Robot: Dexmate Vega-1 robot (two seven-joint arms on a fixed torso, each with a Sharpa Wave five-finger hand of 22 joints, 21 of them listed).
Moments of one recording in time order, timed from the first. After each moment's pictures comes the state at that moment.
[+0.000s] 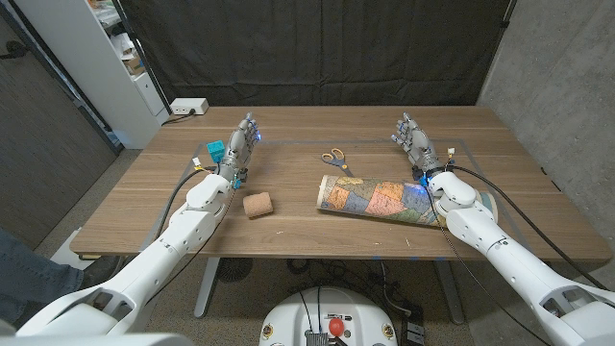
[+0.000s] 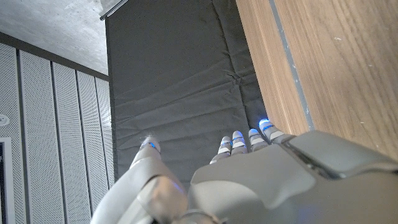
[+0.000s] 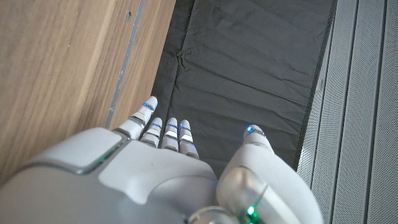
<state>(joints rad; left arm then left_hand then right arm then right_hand) 0.85 0.52 0.37 -1.32 -0.65 -0.28 -0.02 0.16 -0.06 0.33 -0.04 0.21 -0.12 0.08 0.19 0.17 -0.12 0.06 0.22 0.19 -0.15 0.07 0.20 0.18 -0.17 -0.03 0.37 0.17 -0.84 -0.51 -0.37 -1.30 0.65 0.29 0.03 0.26 0.00 0.22 -0.03 0.26 0.09 0.08 0.19 0.18 0.05 0.06 0.19 0.18 -0.03 0.02 0.20 0.21 0.16 -0.04 0.30 0.17</state>
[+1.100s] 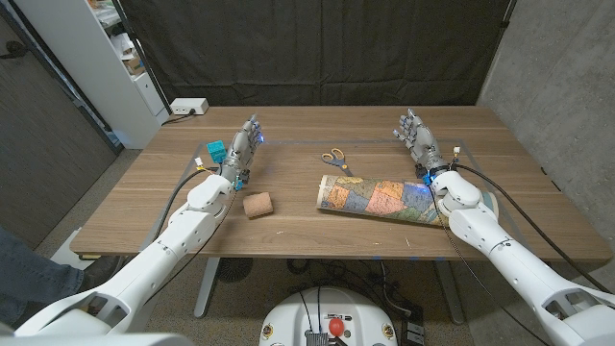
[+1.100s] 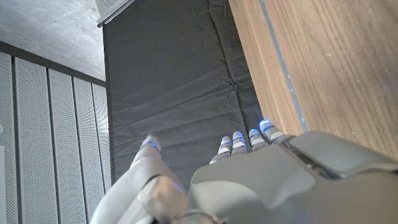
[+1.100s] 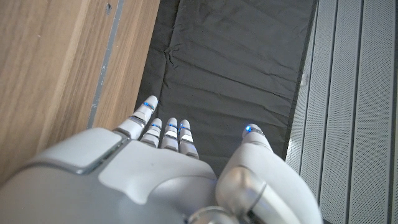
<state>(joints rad) 0.87 0.54 0.38 -1.38 -0.64 -0.24 0.00 0.16 -0.06 0.33 -0.04 0.21 -0.12 0.08 0.19 0.17 -0.12 0.06 0.22 0.19 -0.16 0.08 0.20 0.18 -0.17 -0.02 0.35 0.17 -0.86 -0.51 -0.34 -1.32 0.68 0.34 0.07 0.27 0.00 0.22 -0.04 0.26 0.10 0.07 0.19 0.19 0.05 0.06 0.19 0.18 -0.03 0.02 0.20 0.21 0.17 -0.04 0.29 0.17</state>
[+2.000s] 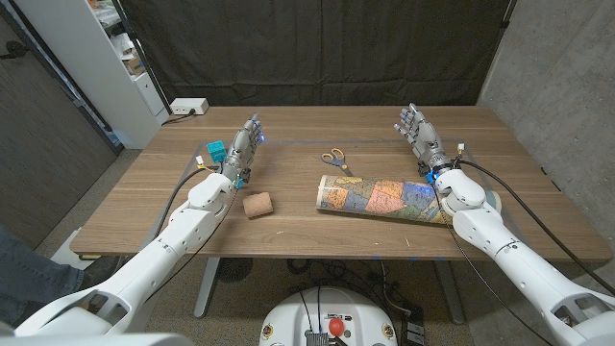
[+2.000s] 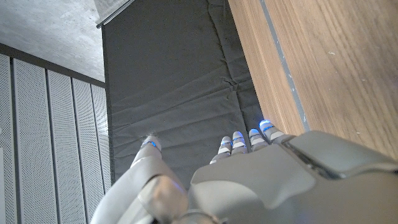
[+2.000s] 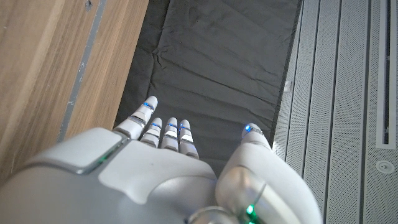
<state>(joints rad) 0.86 0.54 0.38 -1.38 -0.64 -0.23 0.01 0.17 -0.05 0.33 -0.04 0.21 -0.12 0.08 0.19 0.17 -0.12 0.06 0.22 0.19 -0.16 0.08 0.20 0.18 -0.17 -0.02 0.34 0.17 -0.89 -0.54 -0.33 -1.38 0.66 0.37 0.07 0.27 0.01 0.23 -0.04 0.26 0.10 0.07 0.19 0.19 0.06 0.06 0.19 0.18 -0.02 0.01 0.20 0.21 0.17 -0.04 0.28 0.17</state>
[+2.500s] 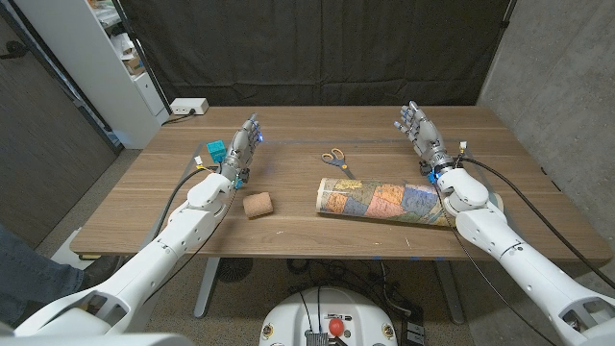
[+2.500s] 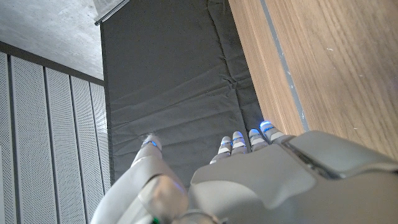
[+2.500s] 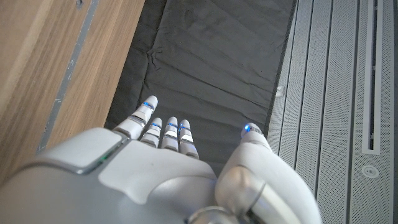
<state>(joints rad) 0.86 0.54 0.37 -1.38 -0.64 -0.23 0.01 0.17 -0.05 0.33 -0.04 0.21 -0.12 0.08 0.19 0.17 -0.12 0.06 0.22 0.19 -0.16 0.08 0.19 0.18 -0.17 -0.01 0.34 0.17 -0.91 -0.57 -0.33 -1.43 0.64 0.38 0.06 0.27 0.01 0.23 -0.05 0.26 0.10 0.06 0.19 0.19 0.06 0.06 0.19 0.18 -0.02 0.02 0.20 0.21 0.18 -0.04 0.27 0.17</state>
